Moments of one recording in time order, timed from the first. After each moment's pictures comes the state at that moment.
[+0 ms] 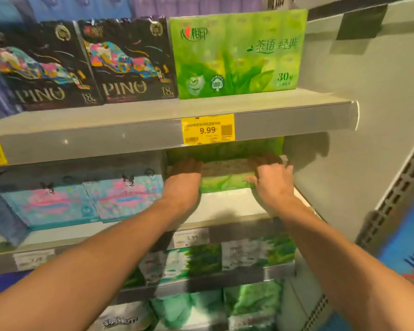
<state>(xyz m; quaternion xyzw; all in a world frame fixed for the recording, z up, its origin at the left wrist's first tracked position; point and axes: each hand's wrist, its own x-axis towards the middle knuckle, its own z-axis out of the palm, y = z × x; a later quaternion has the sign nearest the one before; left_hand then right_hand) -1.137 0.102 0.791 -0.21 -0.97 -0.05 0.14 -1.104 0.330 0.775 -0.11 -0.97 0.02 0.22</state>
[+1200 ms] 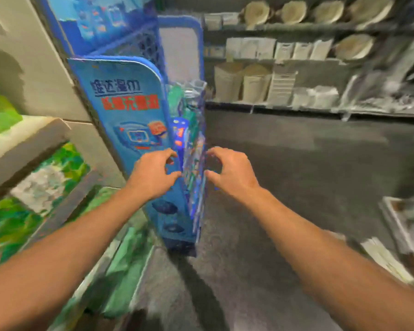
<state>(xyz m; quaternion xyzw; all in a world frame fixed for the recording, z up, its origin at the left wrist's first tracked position) -0.758 0.171 0.723 -0.71 -0.68 -0.19 -0.06 -0.550 0.200 0.710 -0.50 -0.81 0.14 0.26</state>
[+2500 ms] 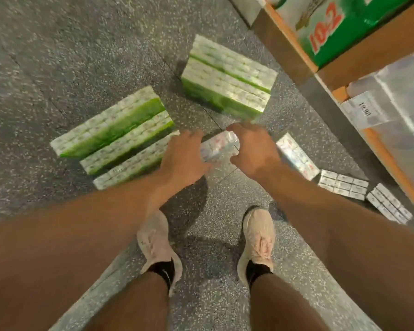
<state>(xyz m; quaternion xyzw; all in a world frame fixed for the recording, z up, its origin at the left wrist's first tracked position) 0.152 0.355 -0.063 -0.88 -0.33 0.20 -0.28 0.284 0.241 -0.042 -0.86 -0.40 0.31 0.03</state>
